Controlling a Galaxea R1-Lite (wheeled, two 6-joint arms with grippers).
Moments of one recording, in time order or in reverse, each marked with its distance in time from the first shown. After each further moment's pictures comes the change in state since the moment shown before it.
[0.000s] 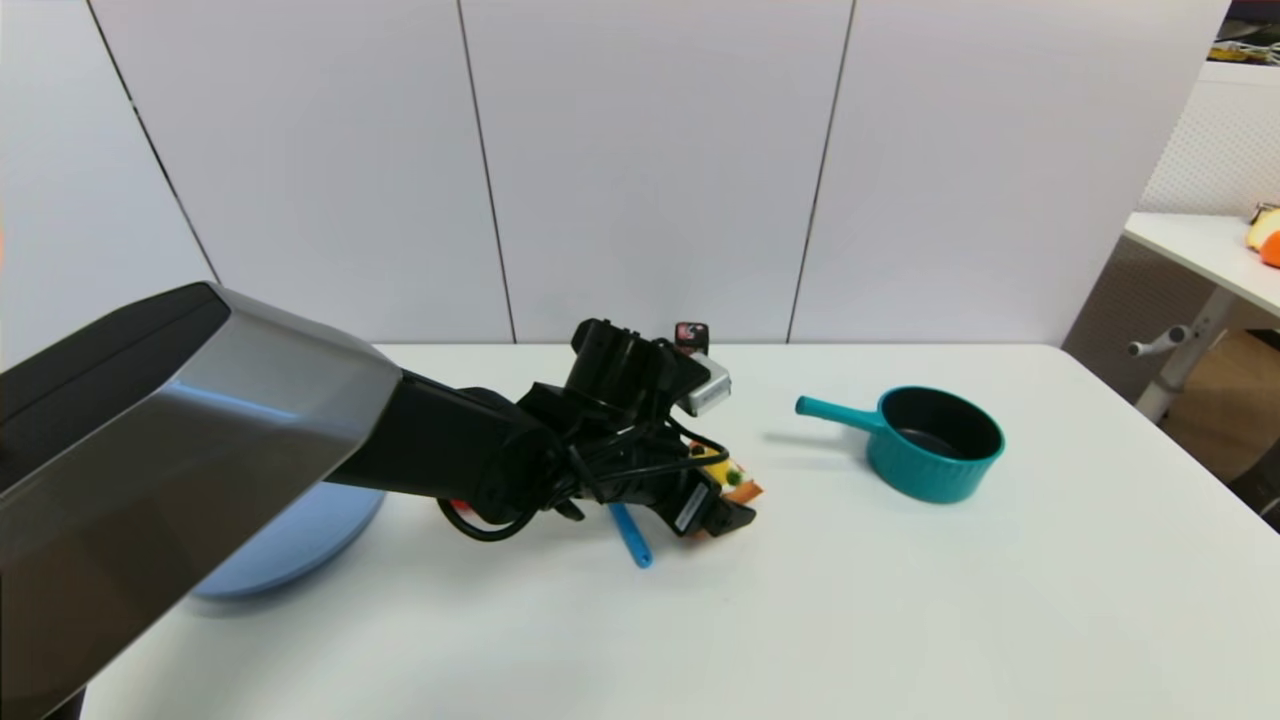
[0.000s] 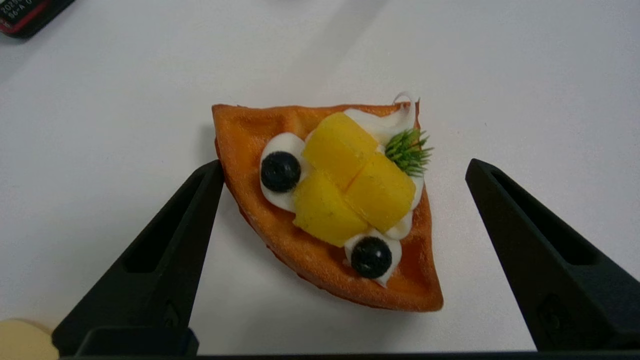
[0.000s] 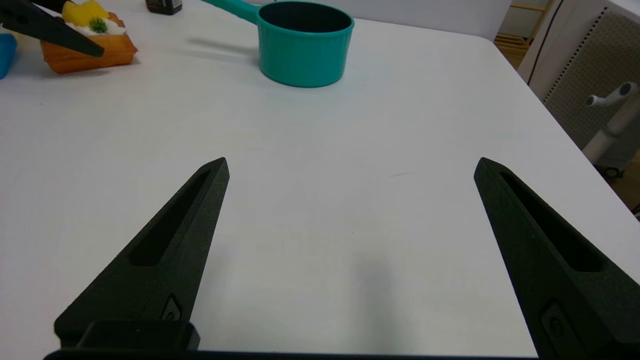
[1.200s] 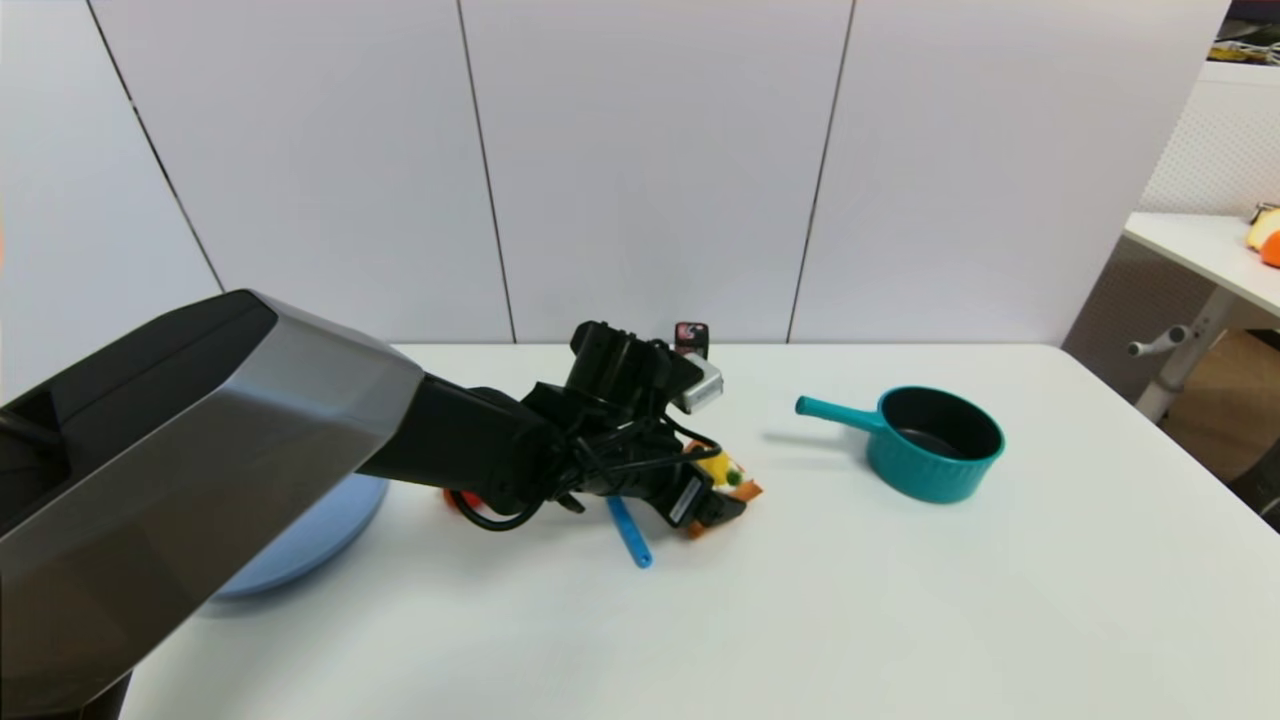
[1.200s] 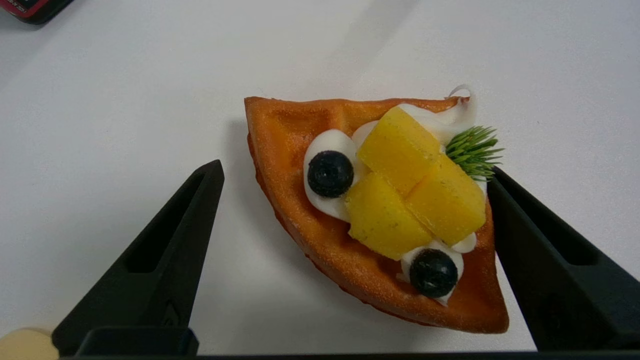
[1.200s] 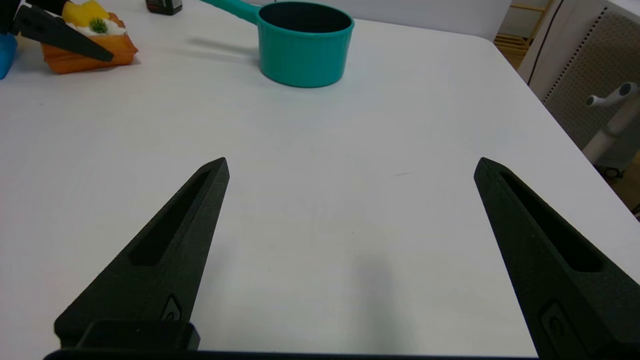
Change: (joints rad) left arm 0.026 0.041 -0.026 -0.004 0.002 0.018; right arm 0.000 0.000 0.000 0.000 0.000 0.000
